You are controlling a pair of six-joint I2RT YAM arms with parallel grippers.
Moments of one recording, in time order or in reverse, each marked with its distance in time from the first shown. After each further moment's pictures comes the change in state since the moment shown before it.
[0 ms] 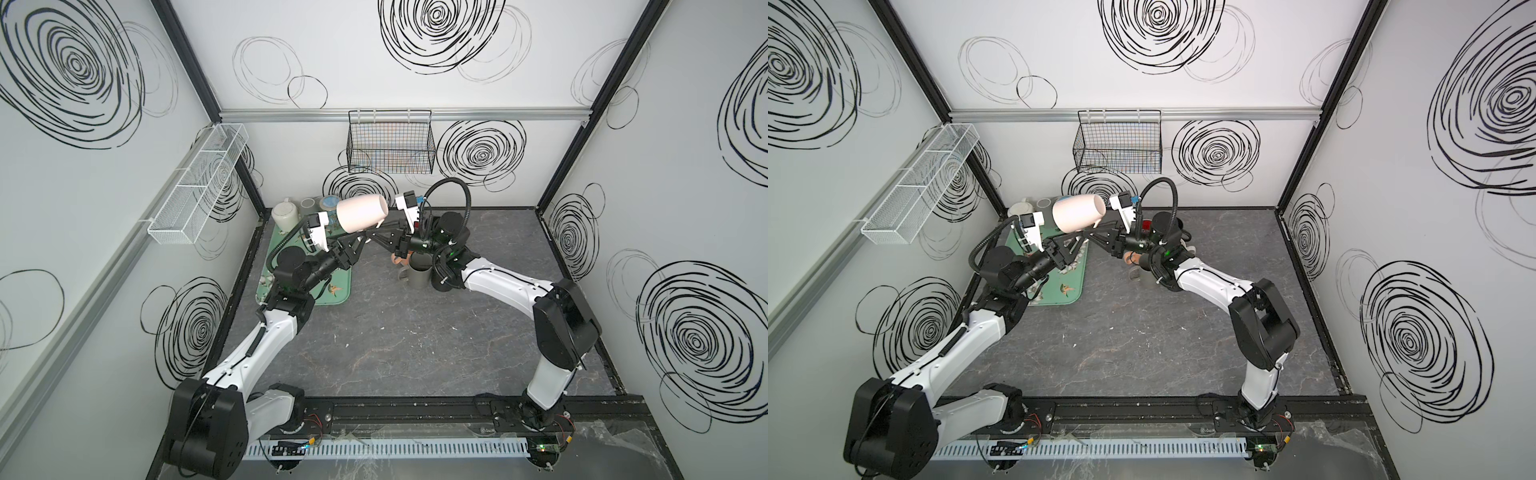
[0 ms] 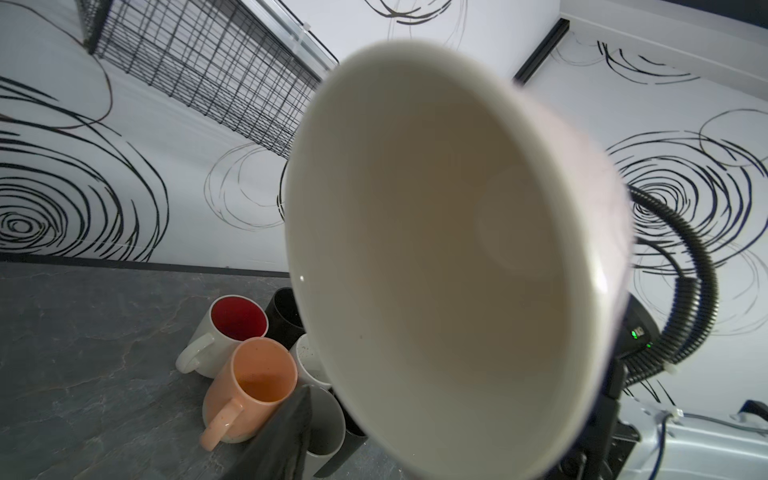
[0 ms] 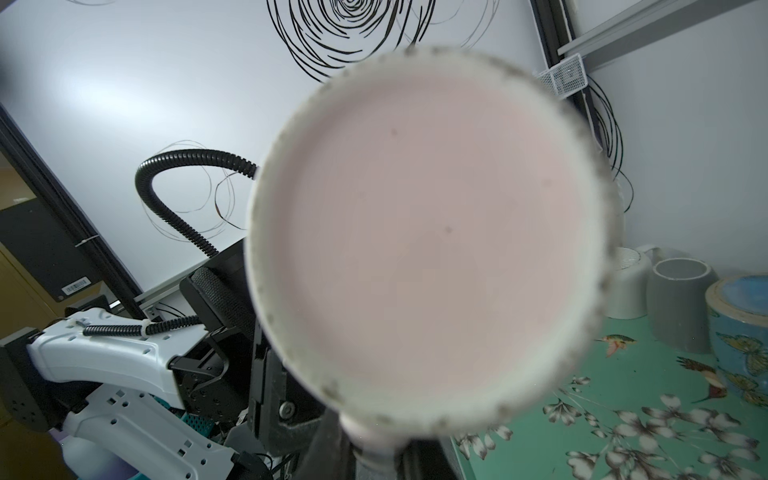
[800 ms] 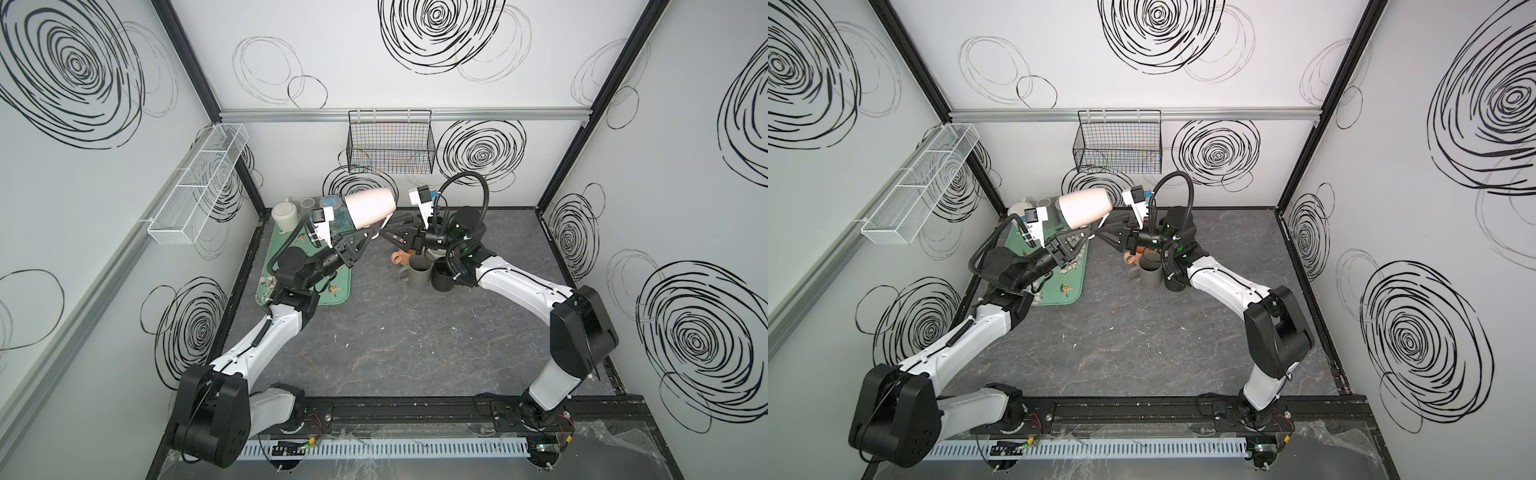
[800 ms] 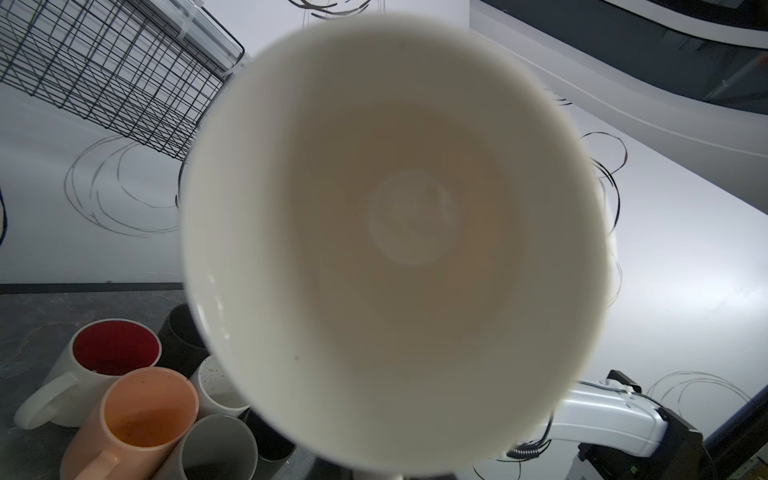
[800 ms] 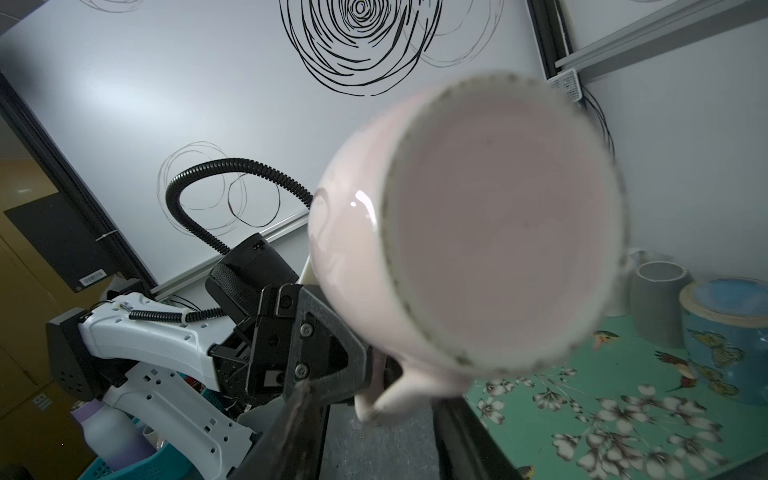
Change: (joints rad) left arm -0.026 0.048 0.007 0.198 0.098 -0.142; right arm -0.082 -0.117 -0.031 -0.135 -0.039 -0.061
